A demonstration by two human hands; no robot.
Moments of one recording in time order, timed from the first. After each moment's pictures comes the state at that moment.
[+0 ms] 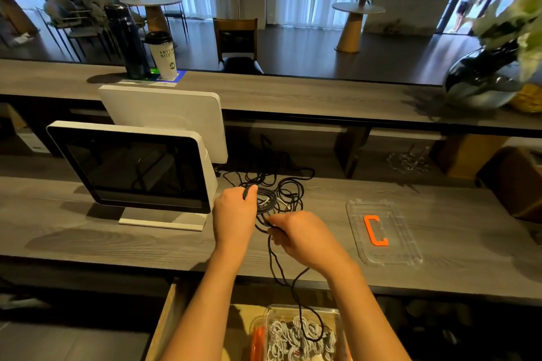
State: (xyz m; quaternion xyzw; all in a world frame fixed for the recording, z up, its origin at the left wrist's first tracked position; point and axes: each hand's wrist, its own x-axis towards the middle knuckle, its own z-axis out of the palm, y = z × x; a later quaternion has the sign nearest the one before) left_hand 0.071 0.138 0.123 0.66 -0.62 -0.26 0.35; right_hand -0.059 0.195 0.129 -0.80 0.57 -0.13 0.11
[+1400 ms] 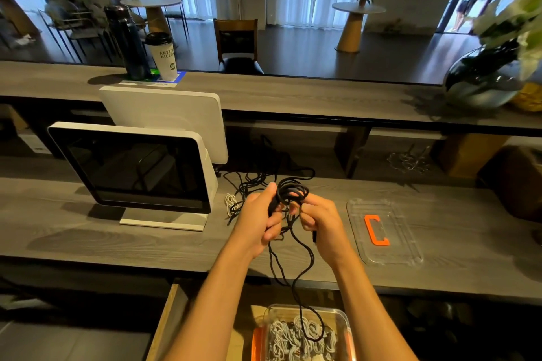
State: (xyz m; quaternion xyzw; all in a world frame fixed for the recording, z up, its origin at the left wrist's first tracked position) left_hand 0.057 0.155 0.128 0.40 -0.43 -0.73 0.37; right_hand -0.086 0.191 0.106 -0.50 0.44 -0.57 0.47
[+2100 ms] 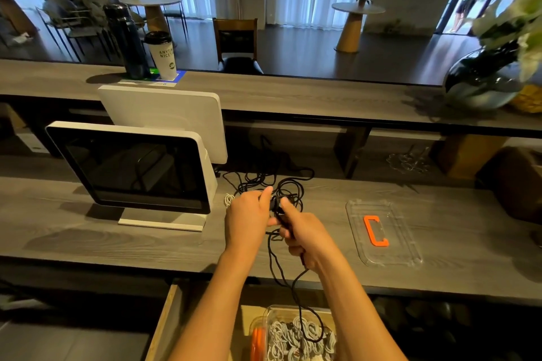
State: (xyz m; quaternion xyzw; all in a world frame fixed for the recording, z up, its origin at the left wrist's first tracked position) left_hand 0.057 0.144 0.118 0.62 -0.68 -0.24 0.31; right_hand -0.053 0.189 0.118 -0.32 0.63 -0.40 0.58
